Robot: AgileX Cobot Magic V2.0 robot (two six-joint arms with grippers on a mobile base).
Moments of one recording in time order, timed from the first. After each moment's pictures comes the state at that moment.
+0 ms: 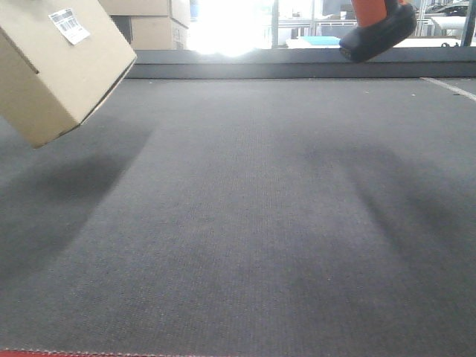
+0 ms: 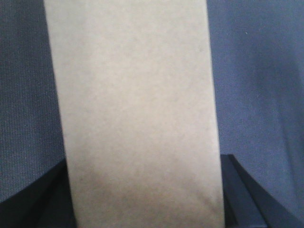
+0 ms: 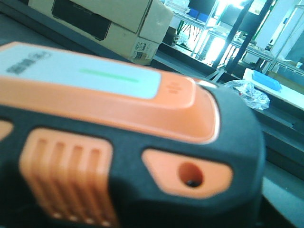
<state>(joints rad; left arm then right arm) 0.08 1.68 -1.67 -0.46 1.23 0.20 0.38 1.39 -0.90 0.52 -0.36 -0.80</state>
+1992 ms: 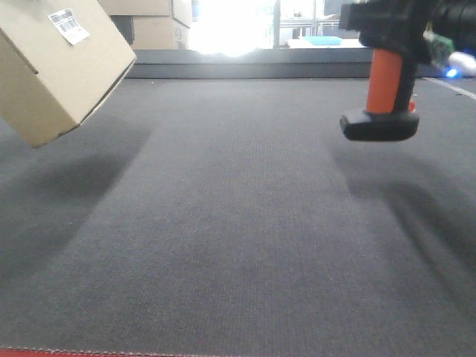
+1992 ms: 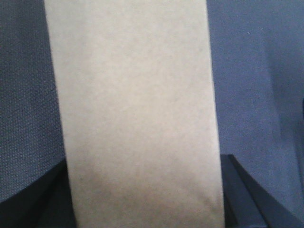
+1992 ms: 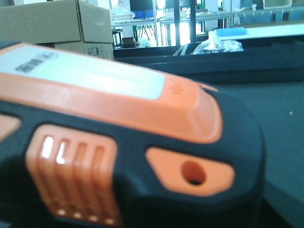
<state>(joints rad) 0.08 1.68 -1.67 -0.45 1.23 0.20 0.38 1.56 -0.59 0.52 -0.92 -0.18</state>
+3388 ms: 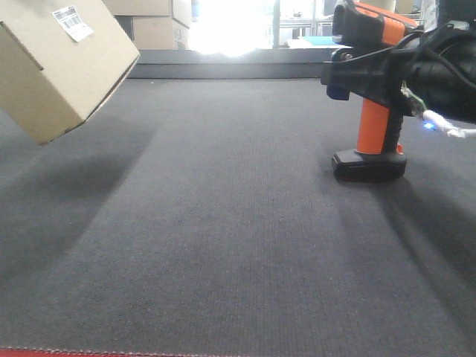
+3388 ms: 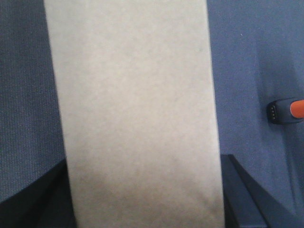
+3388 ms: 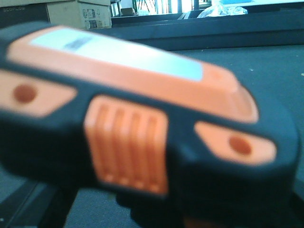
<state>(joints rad) 0.08 1.68 -1.67 -0.47 1.23 0.20 0.38 1.67 -0.59 0.49 -0.93 -0.14</state>
